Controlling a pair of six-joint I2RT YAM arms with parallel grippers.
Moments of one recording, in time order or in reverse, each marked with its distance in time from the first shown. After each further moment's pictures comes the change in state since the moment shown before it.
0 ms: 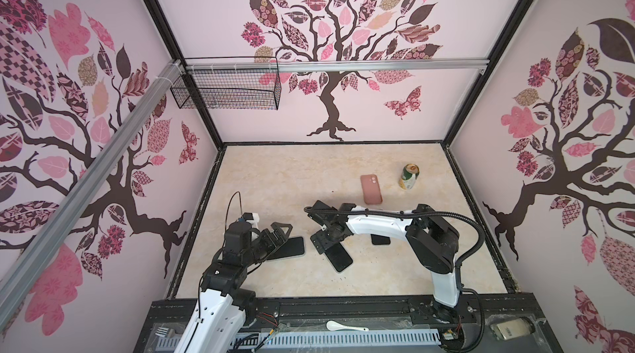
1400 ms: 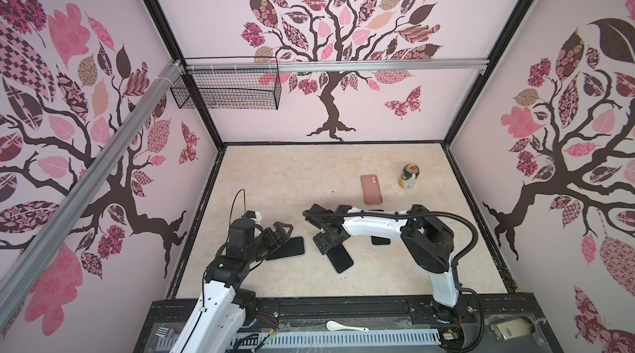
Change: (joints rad) left arm 0.000 0.116 0.000 0.043 -0.009 0.099; right arm 0.015 -0.019 -0.035 -0.021 0.083 0.058
